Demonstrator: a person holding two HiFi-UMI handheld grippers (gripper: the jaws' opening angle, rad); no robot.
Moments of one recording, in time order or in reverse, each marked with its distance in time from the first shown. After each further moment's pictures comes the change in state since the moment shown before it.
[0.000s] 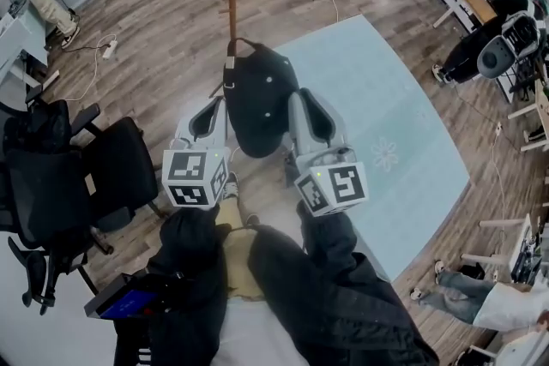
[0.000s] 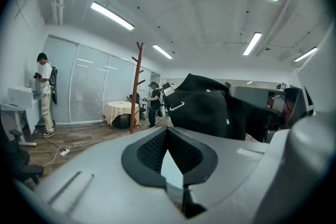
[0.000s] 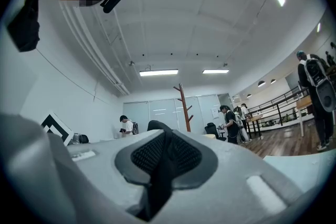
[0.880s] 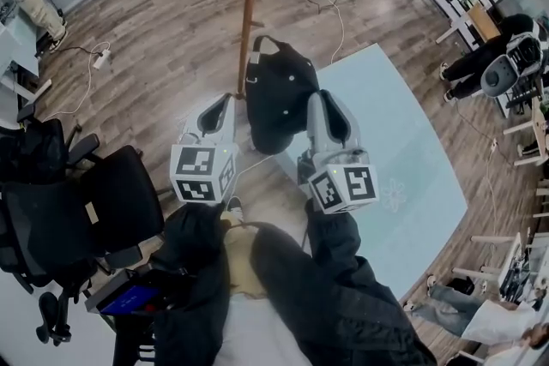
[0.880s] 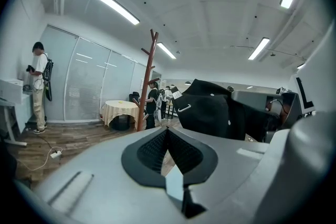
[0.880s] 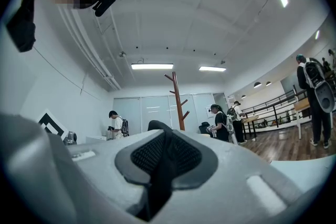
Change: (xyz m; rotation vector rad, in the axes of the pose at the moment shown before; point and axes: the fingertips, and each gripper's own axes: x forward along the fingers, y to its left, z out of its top) left arm 0.140 0.124 0.042 -0.042 -0.008 -0.036; right arm 0.178 -0.047 -0.028 -0.021 0.021 -0.078
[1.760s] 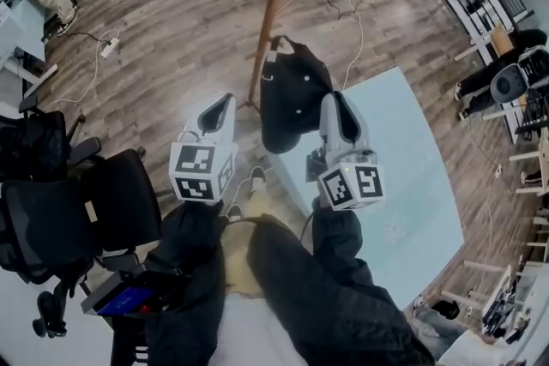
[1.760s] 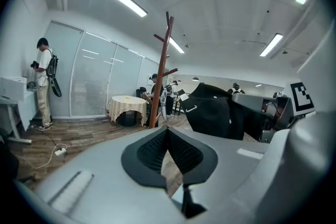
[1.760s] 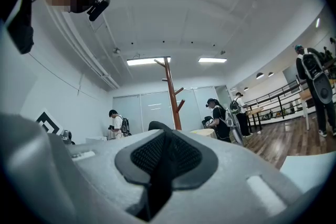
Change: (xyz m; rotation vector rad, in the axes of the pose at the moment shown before) left arm 0.092 0.076 0.002 -0.035 0.056 0.069; right arm 0.120 -0.056 -0.043 0.055 0.047 0.029
